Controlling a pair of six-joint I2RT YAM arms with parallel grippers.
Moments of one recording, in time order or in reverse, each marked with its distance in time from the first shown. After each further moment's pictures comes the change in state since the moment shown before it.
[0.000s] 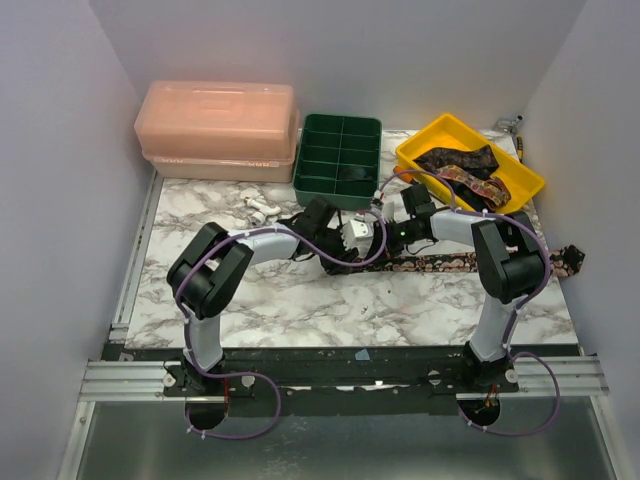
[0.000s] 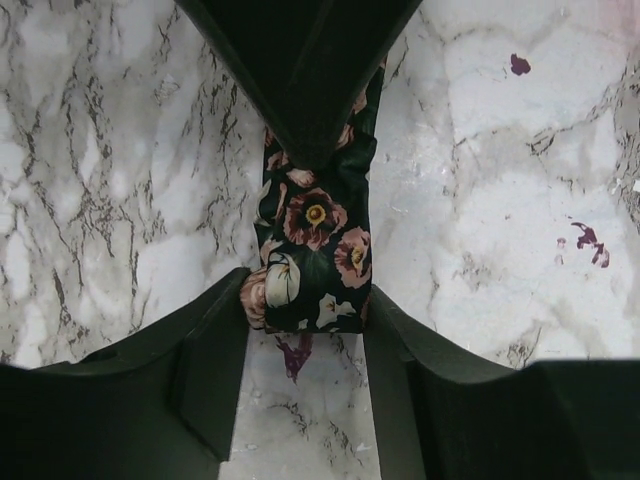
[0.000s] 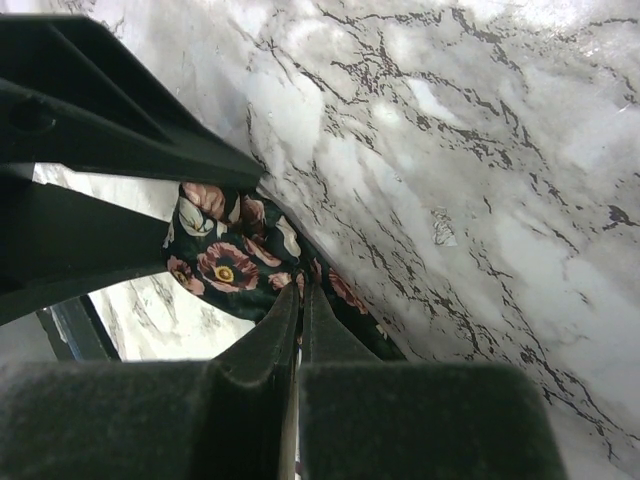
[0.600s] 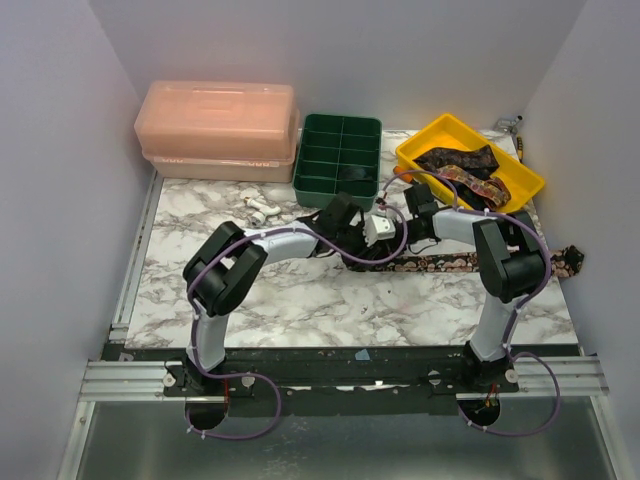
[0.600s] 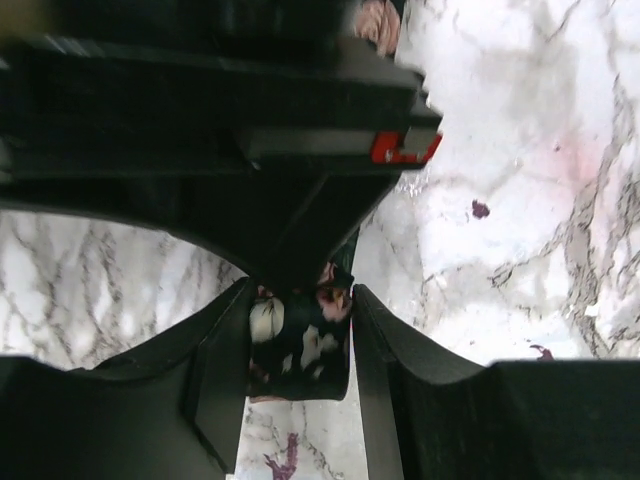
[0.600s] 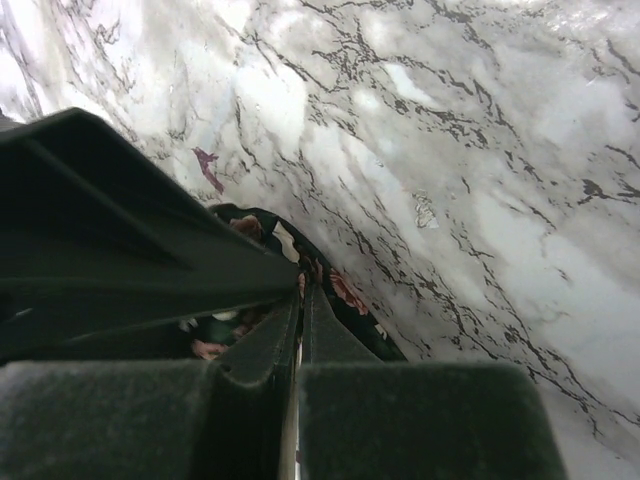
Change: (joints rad) left arm -0.088 0.076 0.164 0.027 -0.029 -0.122; right arm -0.010 0.005 0.008 -0.023 -0.012 0.014
